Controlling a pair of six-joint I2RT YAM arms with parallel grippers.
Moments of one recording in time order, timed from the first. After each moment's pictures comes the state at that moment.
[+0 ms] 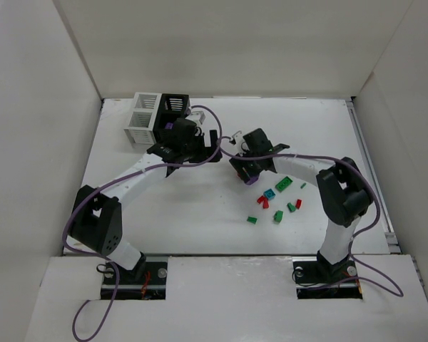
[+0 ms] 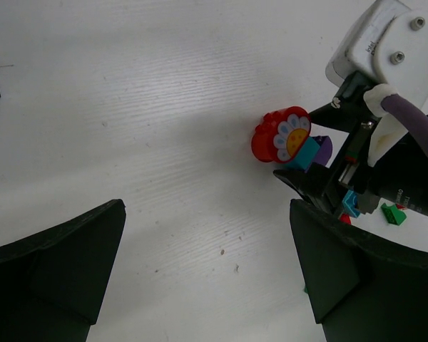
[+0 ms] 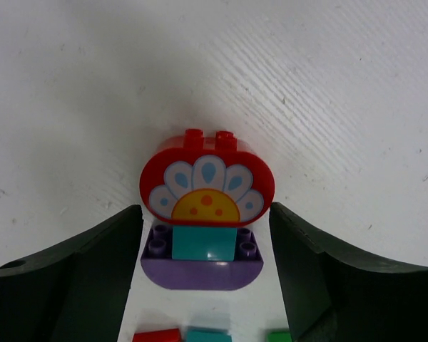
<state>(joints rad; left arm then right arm) -0.52 1.53 1.12 -0.26 0.08 -0.45 0.56 1.83 1.20 -0.34 -0.02 -0.16</state>
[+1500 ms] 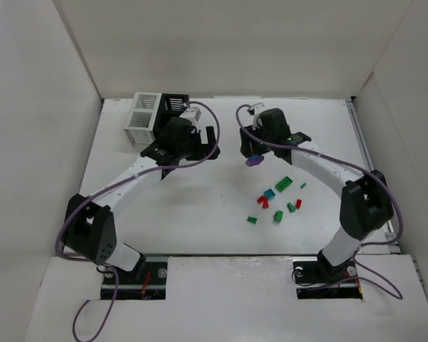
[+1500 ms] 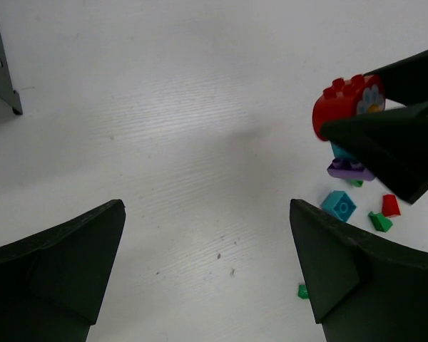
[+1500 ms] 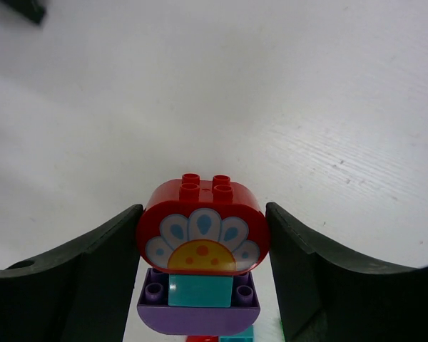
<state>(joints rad) -0.52 1.47 1.11 -0.25 0.05 -0.45 0.50 1.70 1.29 -0.32 -0.01 0.07</state>
